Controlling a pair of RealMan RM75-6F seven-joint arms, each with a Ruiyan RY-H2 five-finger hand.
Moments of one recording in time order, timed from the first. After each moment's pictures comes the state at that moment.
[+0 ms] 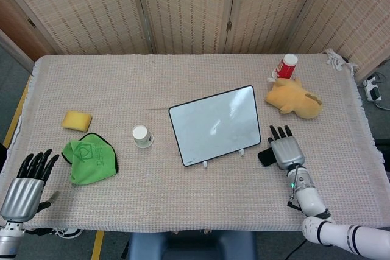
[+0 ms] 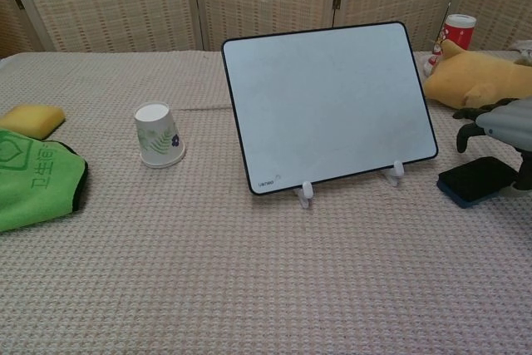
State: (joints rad) left arm -0.11 -1.17 0.00 -1.54 1.60 1.50 0.19; right arm 0.62 -1.39 0.09 -1.59 -0.77 1.00 -0.90
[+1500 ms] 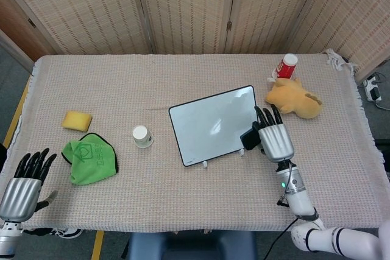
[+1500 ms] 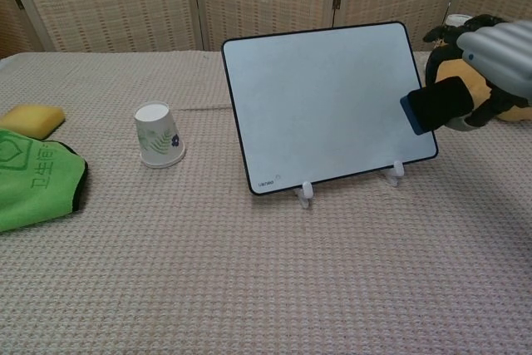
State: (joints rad) left arm -0.10 -1.17 0.00 -1.53 1.59 1.51 0.18; right arm 0.58 -1.55 0.10 -1.43 -1.23 1.36 -0.55
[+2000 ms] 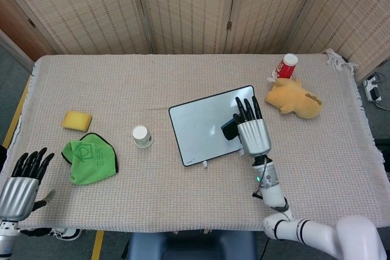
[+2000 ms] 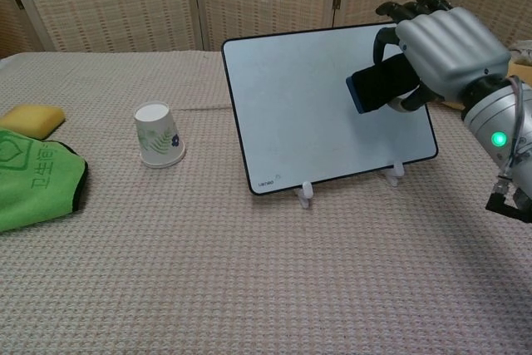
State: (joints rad) left arm -0.11 -1.16 0.00 -1.52 1.59 1.50 0.15; right arm 0.65 -1.83 0.21 -1.13 -1.32 1.41 -0.60
